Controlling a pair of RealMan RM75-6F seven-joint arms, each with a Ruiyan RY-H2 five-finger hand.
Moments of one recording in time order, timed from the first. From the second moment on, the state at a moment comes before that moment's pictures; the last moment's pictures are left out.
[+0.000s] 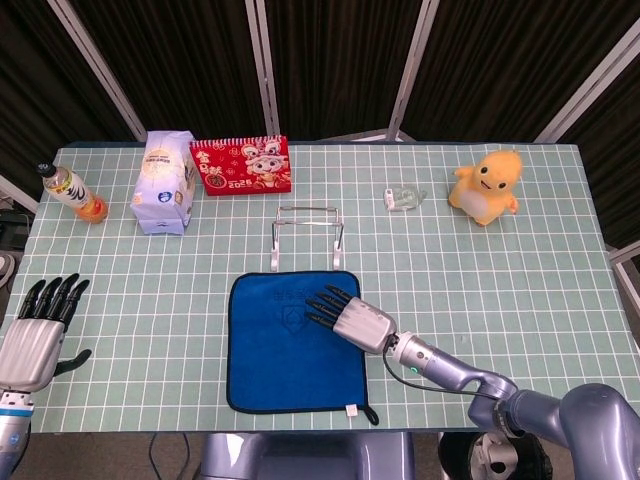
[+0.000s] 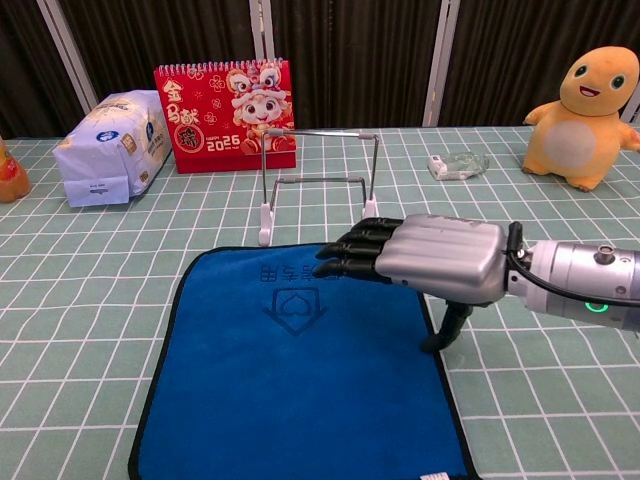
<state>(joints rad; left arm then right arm) -0.12 -1.16 -0.03 -1.65 1.53 1.44 0.25 0.81 -1.68 -0.02 -1.08 -1.86 0.99 -0.03</state>
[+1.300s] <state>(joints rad) -0.13 -1.16 -0.02 -1.64 1.52 1.43 0.25 0.83 -1.69 -0.07 -1.06 -1.83 1.03 -0.03</state>
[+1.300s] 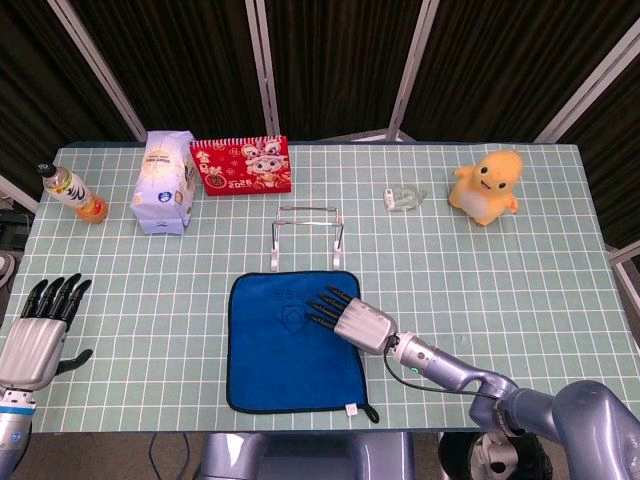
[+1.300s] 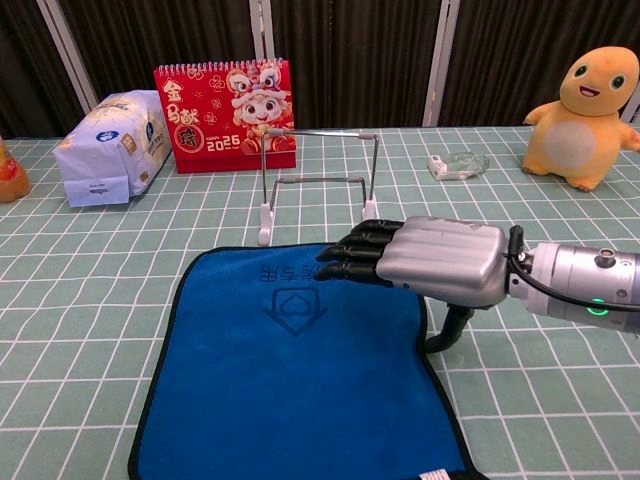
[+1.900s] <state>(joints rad) -0.13 -1.17 -0.02 -1.64 1.52 1.43 0.25 0.84 -1.71 -0.07 -1.06 -1.81 1.06 -0.01</state>
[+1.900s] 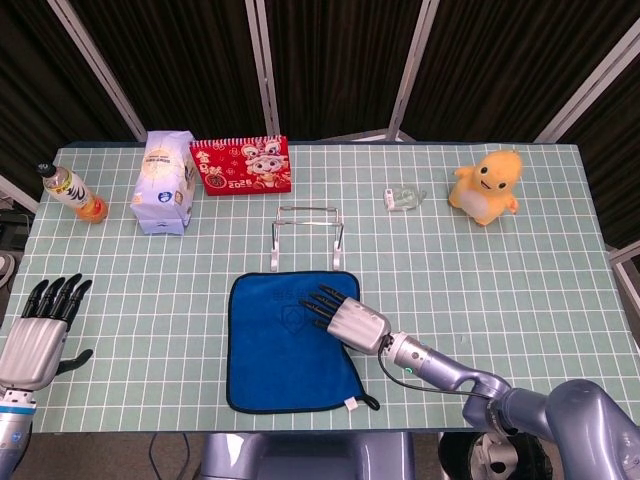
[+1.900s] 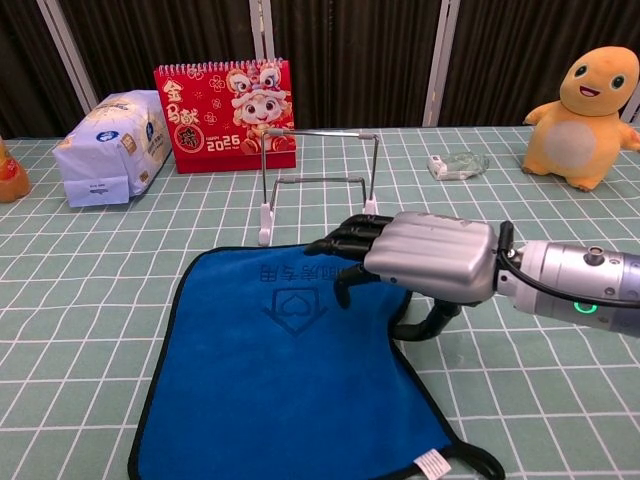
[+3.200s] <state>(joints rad) -0.52 -1.42 0.01 -1.16 1.83 1.18 0.03 0.85 -1.70 -0.06 -1.07 -1.78 1.08 0.06</state>
